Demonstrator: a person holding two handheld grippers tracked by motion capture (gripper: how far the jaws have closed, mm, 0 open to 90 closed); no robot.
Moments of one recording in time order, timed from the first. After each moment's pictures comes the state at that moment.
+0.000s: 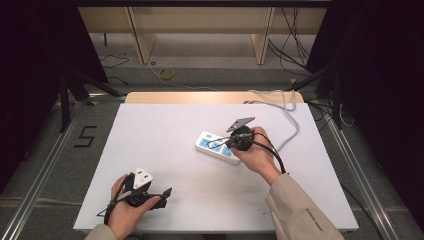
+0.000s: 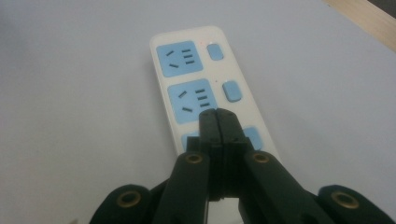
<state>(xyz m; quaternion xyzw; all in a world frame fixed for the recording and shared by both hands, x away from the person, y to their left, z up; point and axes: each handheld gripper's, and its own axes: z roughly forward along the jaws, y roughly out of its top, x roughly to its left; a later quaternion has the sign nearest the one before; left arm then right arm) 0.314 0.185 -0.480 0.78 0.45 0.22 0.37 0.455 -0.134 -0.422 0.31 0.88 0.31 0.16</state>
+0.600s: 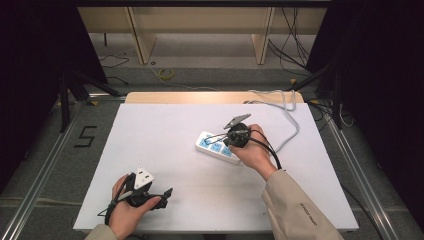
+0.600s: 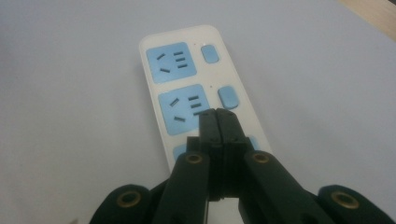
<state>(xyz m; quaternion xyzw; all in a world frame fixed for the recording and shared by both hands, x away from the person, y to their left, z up) 0.314 0.183 -0.480 0.79 0.45 0.22 0.37 0.469 -0.127 -0.427 0.32 0.89 0.30 0.15</state>
